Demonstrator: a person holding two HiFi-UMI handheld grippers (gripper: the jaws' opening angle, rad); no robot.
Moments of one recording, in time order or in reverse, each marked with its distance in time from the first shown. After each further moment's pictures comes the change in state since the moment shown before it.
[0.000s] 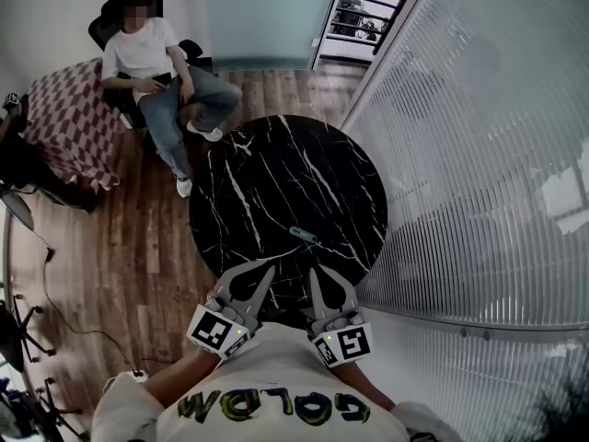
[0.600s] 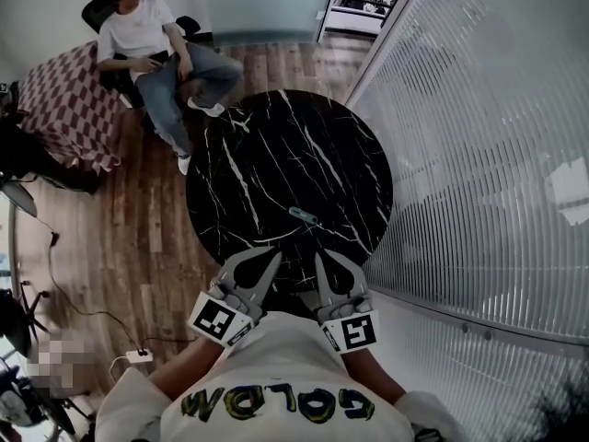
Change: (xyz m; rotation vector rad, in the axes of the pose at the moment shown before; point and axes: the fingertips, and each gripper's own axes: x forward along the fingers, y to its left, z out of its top) left arm 0.029 -0.010 -0.003 -0.032 0.033 -0.012; right arm 0.003 -0.025 0.000 -0.141 0.083 0.054
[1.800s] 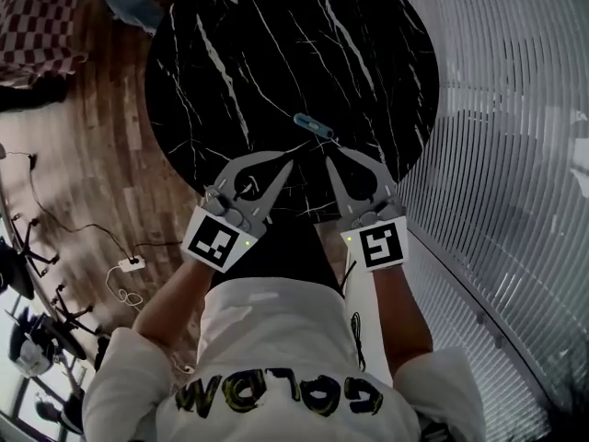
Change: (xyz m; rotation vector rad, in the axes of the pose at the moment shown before) left arm 0.092 0.089 -0.157 0.013 0.177 -0.045; right arm 0.098 -0.066 -0.184 -0.196 0.417 0.242
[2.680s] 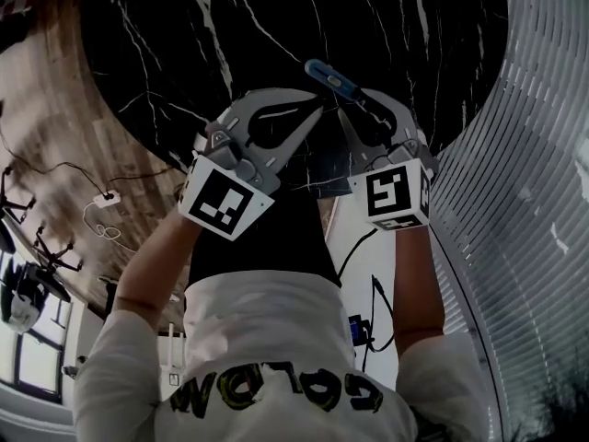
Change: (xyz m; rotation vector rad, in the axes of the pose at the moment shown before) left arm 0.071 0.033 -0.122 0.072 0.116 -0.088; right arm 0.090 -0.010 -0.168 -0.141 0.476 0.182
